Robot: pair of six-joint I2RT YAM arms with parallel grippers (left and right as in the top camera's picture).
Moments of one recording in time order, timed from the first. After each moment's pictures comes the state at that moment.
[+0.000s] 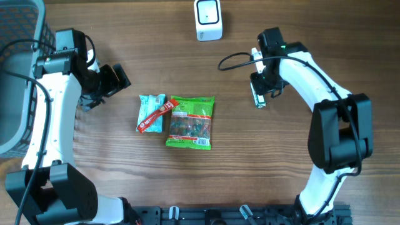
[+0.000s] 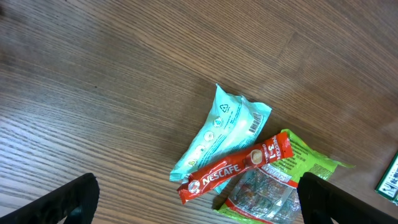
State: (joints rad) left arm 0.14 1.63 1.42 -1.14 0.16 -0.36; right arm 0.21 2.01 1.46 -0.89 0.05 -0.11
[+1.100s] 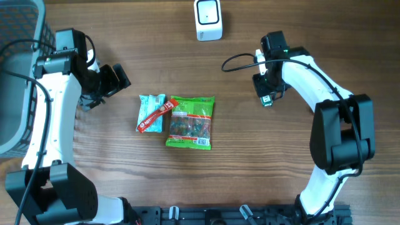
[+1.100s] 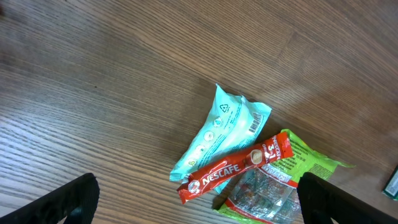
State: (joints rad) left arm 0.14 1.63 1.42 -1.13 0.16 -0.36; right arm 0.20 2.00 1.39 -0.82 0.05 -0.07
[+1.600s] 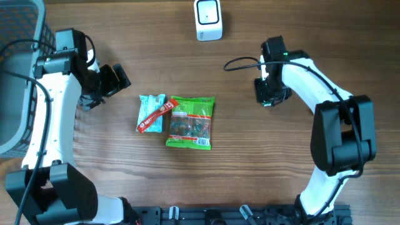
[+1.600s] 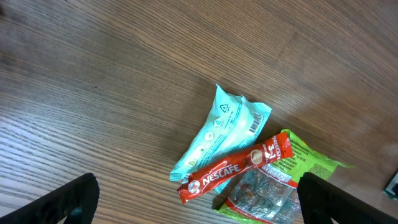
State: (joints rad) left arm 0.14 1.63 1.42 -1.14 0.16 -0.36; right arm 0.20 1.98 1.34 -0.85 0.03 0.09
